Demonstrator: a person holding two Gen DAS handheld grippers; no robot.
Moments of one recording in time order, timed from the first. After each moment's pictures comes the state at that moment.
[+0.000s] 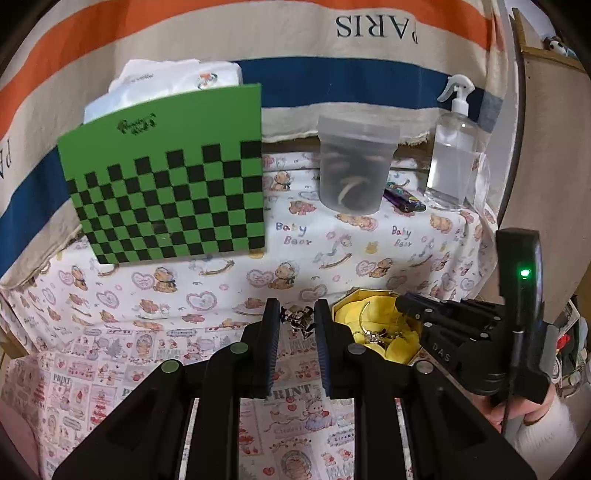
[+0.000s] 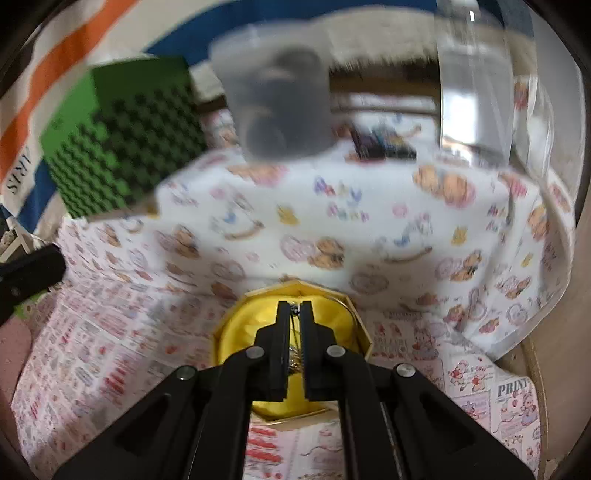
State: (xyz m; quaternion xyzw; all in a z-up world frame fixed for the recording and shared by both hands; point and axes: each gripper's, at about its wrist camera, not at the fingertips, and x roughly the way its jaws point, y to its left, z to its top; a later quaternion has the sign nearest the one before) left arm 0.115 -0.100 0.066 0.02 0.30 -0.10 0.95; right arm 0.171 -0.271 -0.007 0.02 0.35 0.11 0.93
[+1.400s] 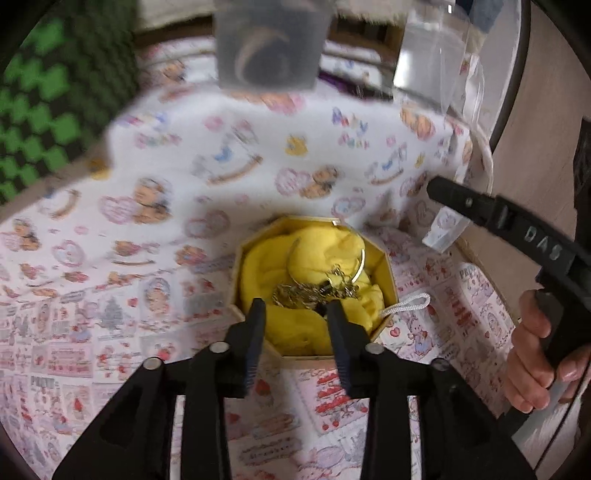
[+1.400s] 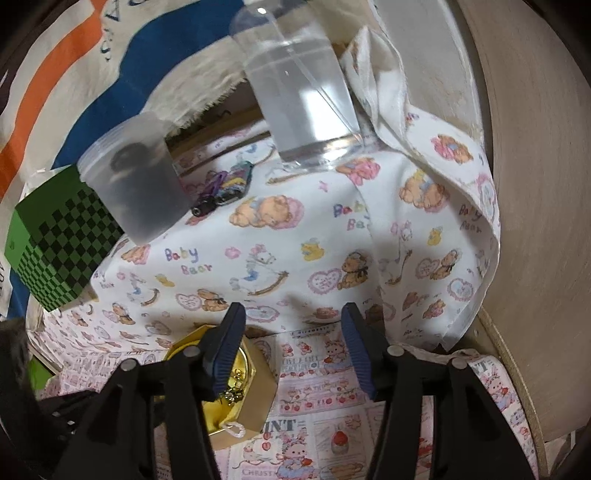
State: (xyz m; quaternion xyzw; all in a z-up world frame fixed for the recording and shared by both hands) left arm 0.165 -0.170 -0.005 0.03 0.43 -0.17 0.89; right arm 0.166 -0.374 0.012 0.15 0.32 0.02 0.94
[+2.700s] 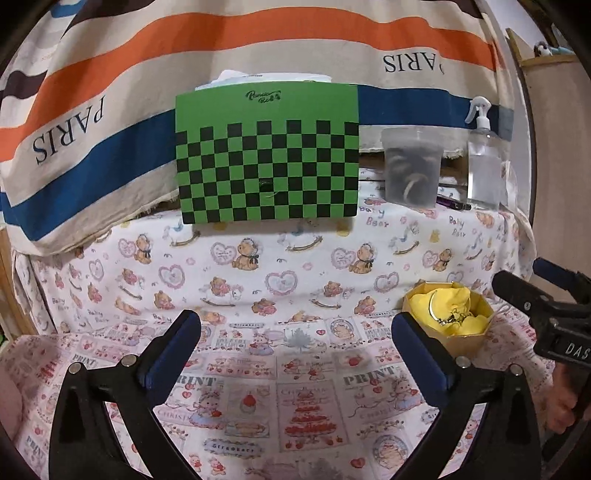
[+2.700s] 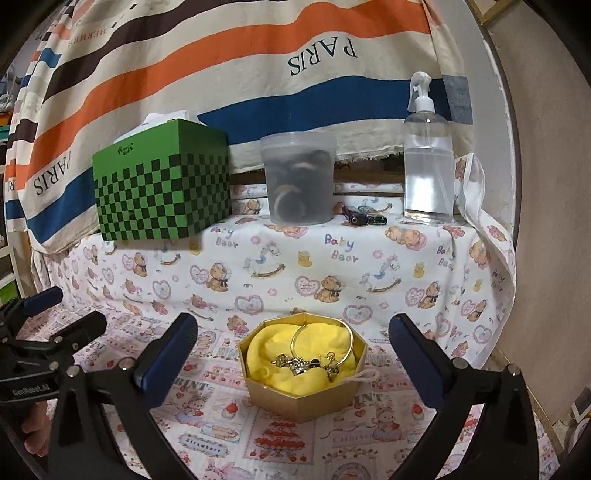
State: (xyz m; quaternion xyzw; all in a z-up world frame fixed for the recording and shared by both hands) left arm 0.065 -0.030 0.003 0.02 0.17 -0.03 0.98; right arm 0.072 -0.251 0.009 0.00 0.16 0.06 0.98
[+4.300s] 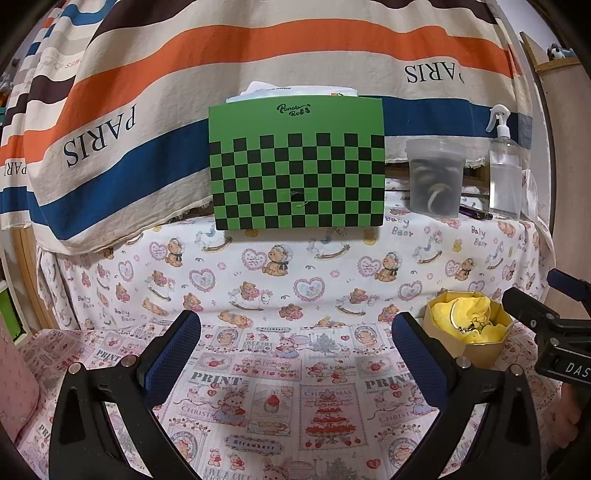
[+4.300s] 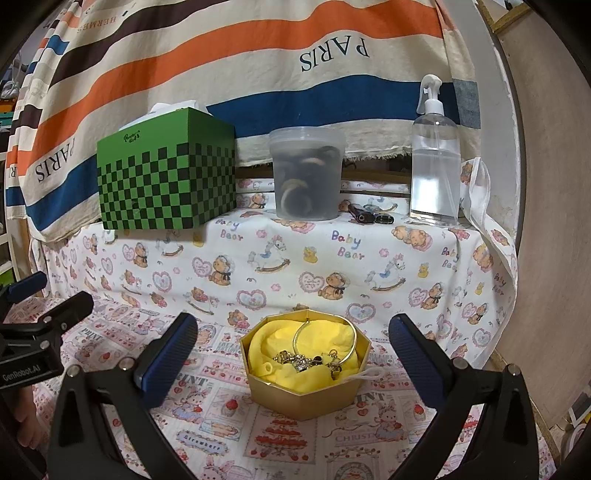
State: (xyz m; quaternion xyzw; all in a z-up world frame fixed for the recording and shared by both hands) left arm 0.056 -0.025 0.005 0.02 0.15 0.02 0.99; right arm 0.072 -0.245 0.006 -0.02 0.17 0.06 0.98
